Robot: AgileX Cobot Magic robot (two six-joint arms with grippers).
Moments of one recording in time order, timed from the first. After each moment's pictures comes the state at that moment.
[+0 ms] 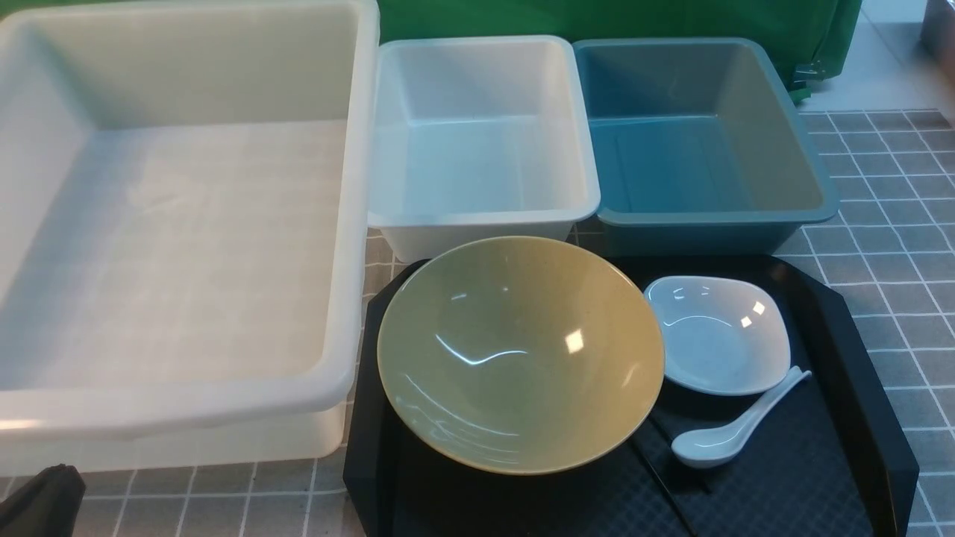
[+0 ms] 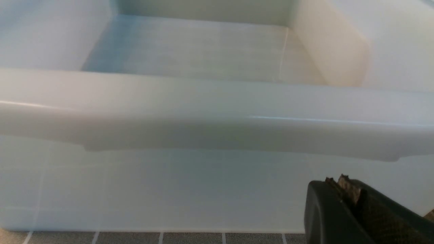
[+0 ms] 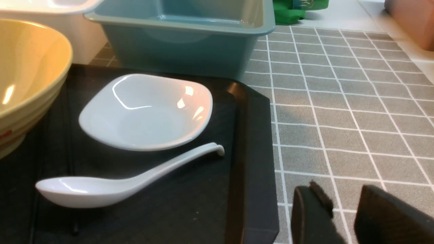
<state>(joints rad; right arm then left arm) 0.07 -0.01 0.03 -0.15 0.33 0.14 0.04 -0.01 0.02 -0.16 0.33 0.05</state>
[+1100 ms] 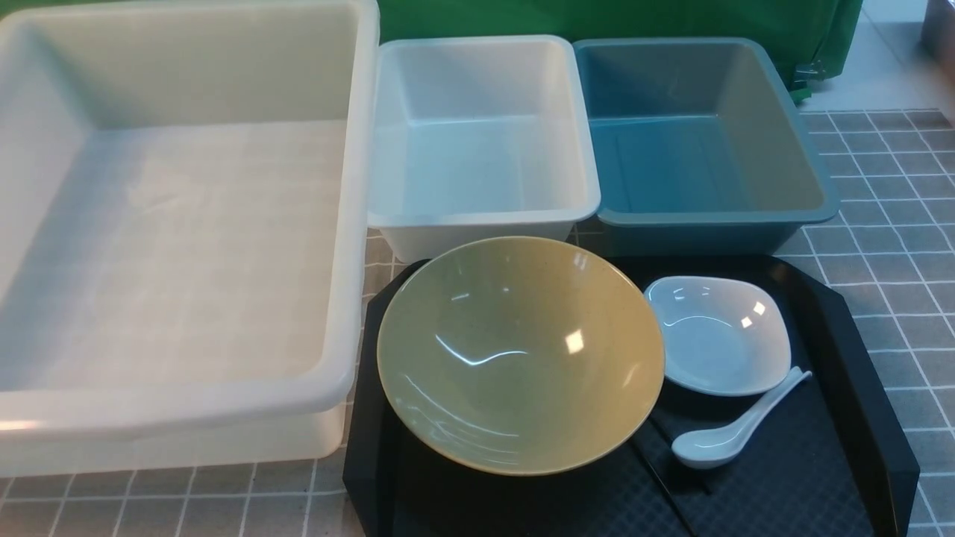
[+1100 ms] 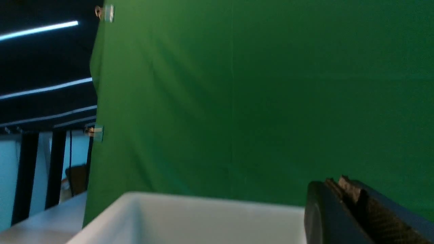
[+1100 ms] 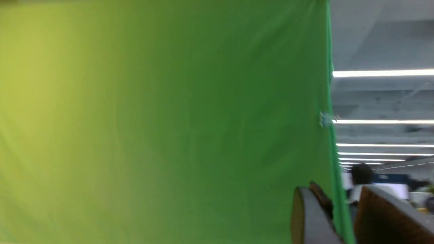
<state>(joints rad) 0.07 -0.01 0.03 -0.18 -0.54 0.26 0.04 -0.01 0.03 -0.15 -0.43 -0.03</state>
